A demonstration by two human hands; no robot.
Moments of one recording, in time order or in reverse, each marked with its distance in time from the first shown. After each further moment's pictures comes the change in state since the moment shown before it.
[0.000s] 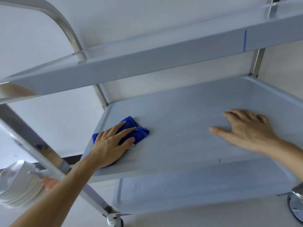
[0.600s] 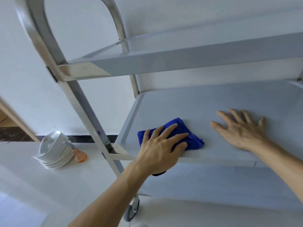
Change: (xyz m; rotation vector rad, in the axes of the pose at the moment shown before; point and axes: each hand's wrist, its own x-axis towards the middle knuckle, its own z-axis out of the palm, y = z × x) left_hand -0.059 0.065 0.016 -0.018 0.049 0.084; right_hand 0.023 -0.086 0.028 0.005 -0.050 -0.110
